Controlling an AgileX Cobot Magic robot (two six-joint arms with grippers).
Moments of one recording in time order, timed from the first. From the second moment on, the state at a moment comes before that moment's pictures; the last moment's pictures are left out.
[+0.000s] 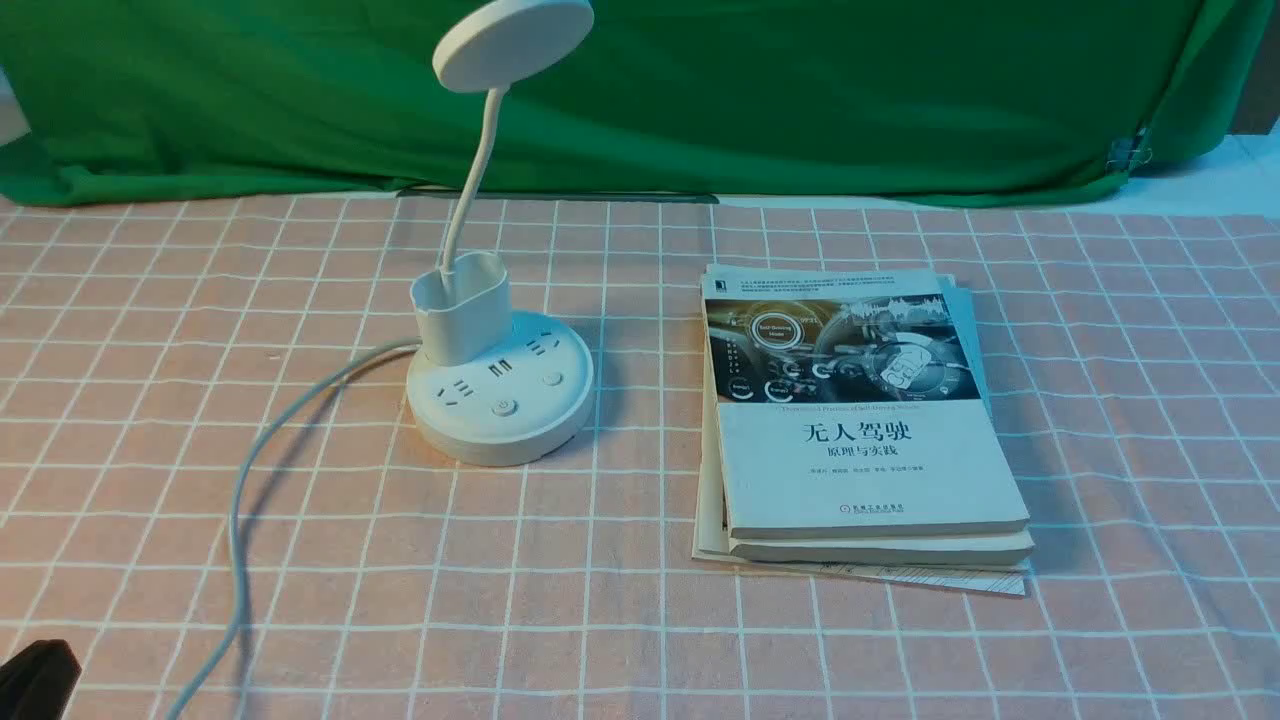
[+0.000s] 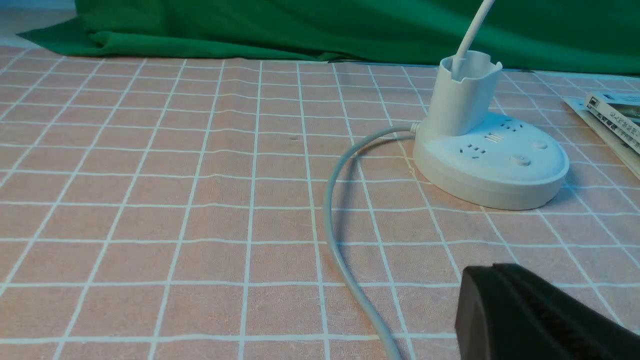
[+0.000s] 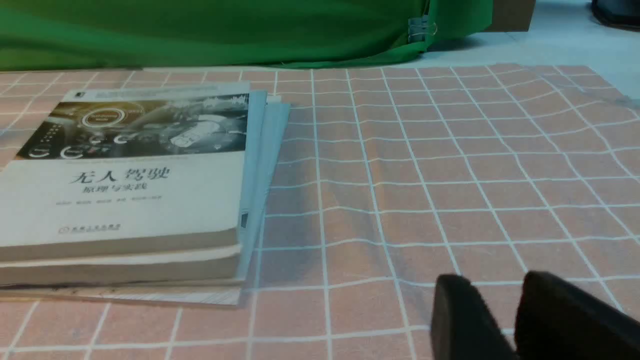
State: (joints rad) right arm 0.02 0.00 0.01 -0.05 0.27 0.08; left arm -0.12 0.00 0.01 -0.04 0.26 -0.05
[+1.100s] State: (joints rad) right arm 0.02 0.00 0.01 -0.05 0.27 0.08; left arm -0.12 0.00 0.01 0.00 0.25 -0.05
